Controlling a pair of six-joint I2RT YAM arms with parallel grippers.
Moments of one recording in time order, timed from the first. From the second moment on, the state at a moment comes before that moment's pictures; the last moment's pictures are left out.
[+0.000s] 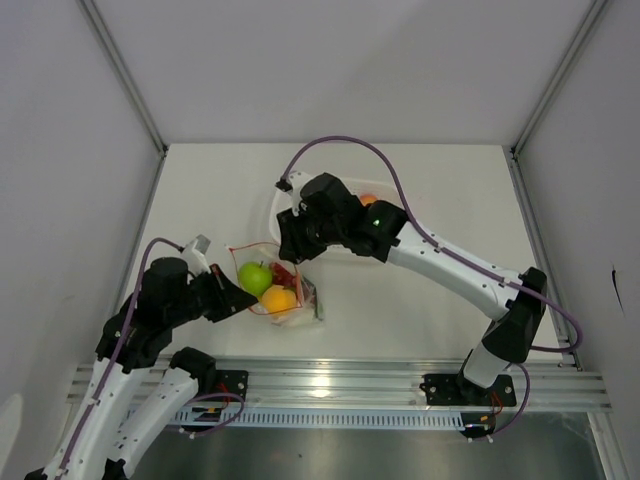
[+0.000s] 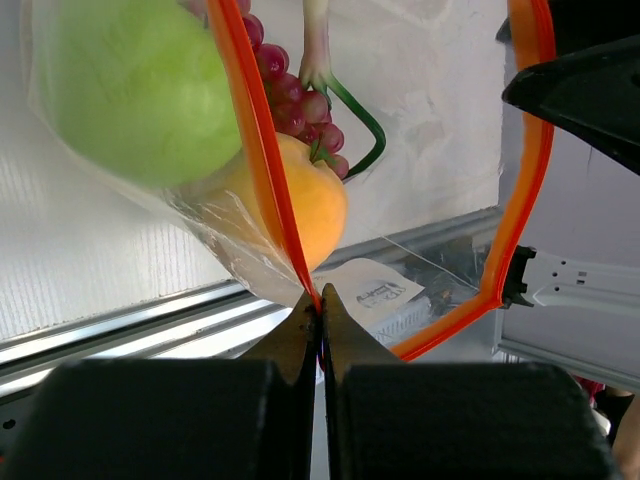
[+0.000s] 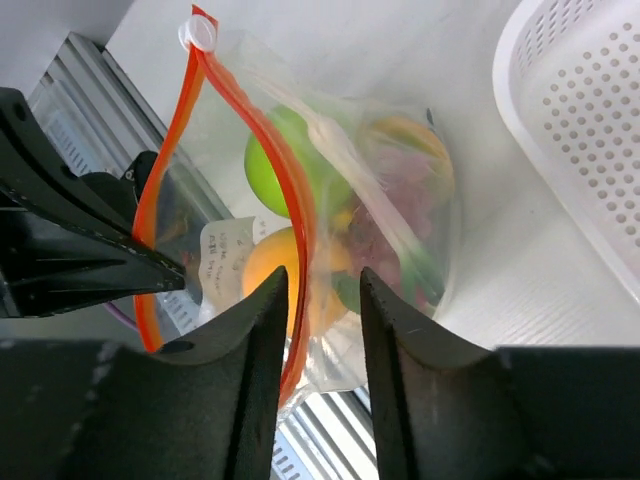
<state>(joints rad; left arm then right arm) -0.37 0.49 0.82 -0.95 0.32 -0.78 1.01 1.66 1.71 -0.69 -0.11 0.37</state>
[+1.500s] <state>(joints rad) -0.37 0.47 0.75 -0.93 0.35 -0.79 0.48 2.21 1.83 -0.50 0.28 0.51</state>
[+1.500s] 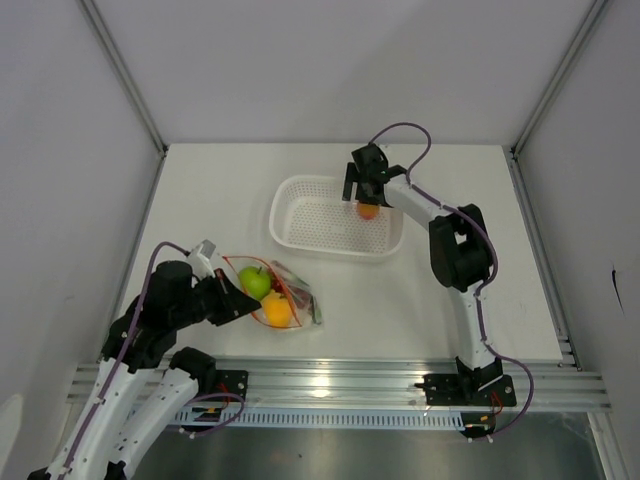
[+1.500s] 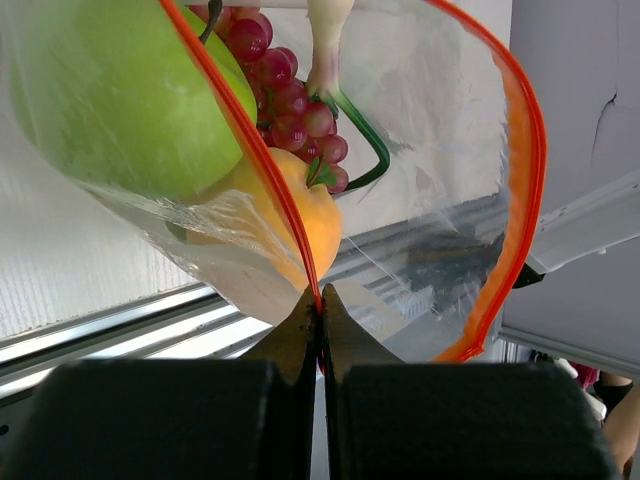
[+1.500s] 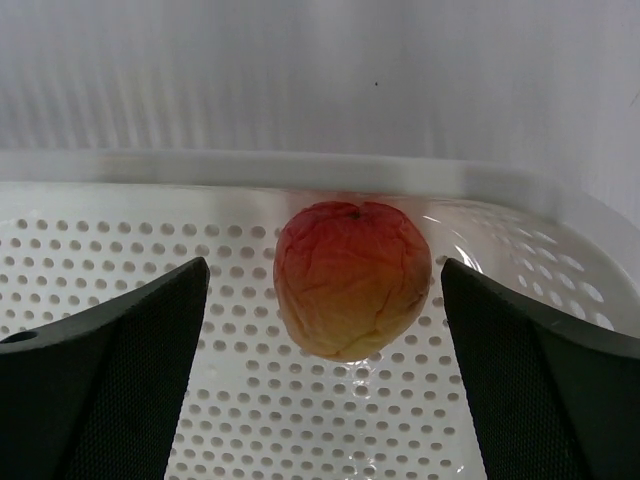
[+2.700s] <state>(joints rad) -0.37 0.47 0.74 -0.90 0.37 -0.79 0.56 1.98 1.72 -0.52 0.27 0.48</state>
